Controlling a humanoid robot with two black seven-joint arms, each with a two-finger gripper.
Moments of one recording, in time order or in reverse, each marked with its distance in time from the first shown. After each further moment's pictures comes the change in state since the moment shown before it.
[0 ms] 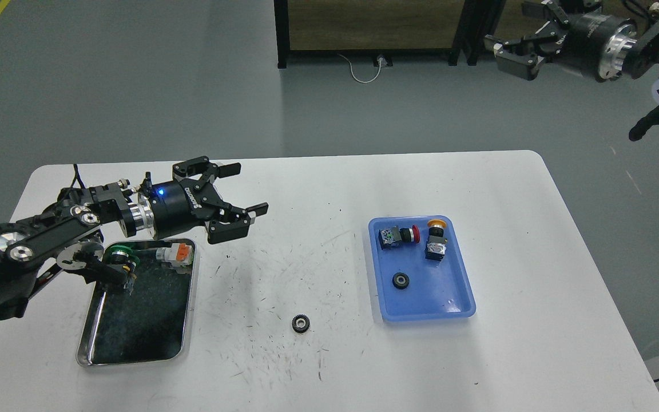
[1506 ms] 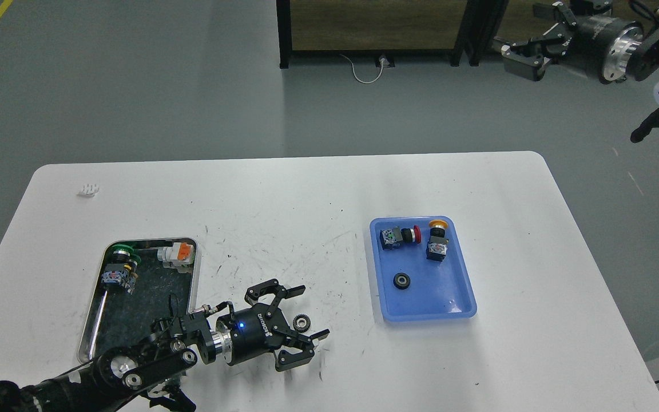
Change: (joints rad) left arm 0.272 -0.287 0.119 0.165 0.189 0.275 -0.145; right arm -0.001 0.026 -0.017 -0.032 -0.001 -0.006 -0.001
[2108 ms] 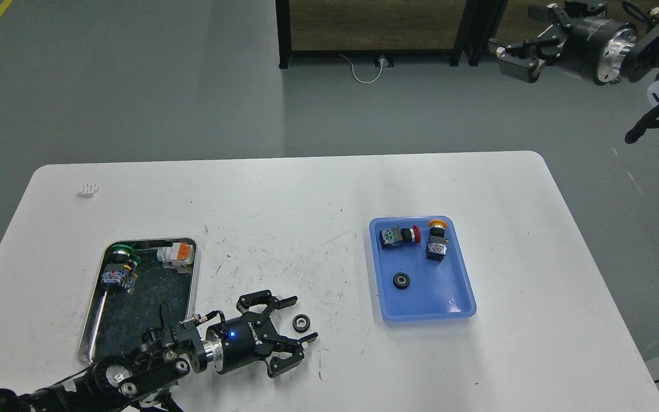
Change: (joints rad) left arm 0.026 0.002 0.016 0.054 0.001 0.020 -0.005; right arm -0.001 0.012 -0.002 0.000 -0.001 -0.005 -0.001
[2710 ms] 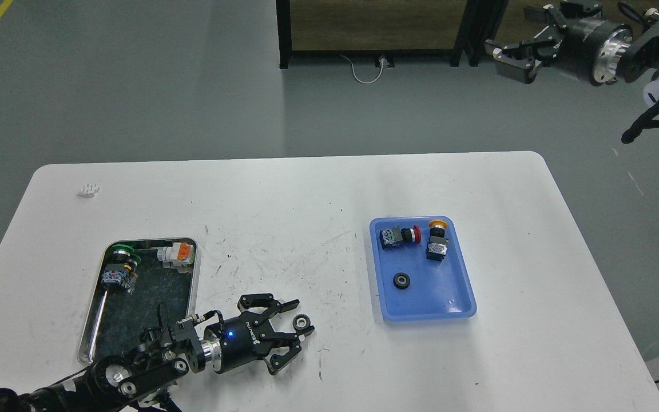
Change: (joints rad) left arm -0.002 0.000 0.014 0.001 -0.003 0.002 -0.001; right arm 0.000 0.008 0.000 0.000 -0.001 0.000 -0.003
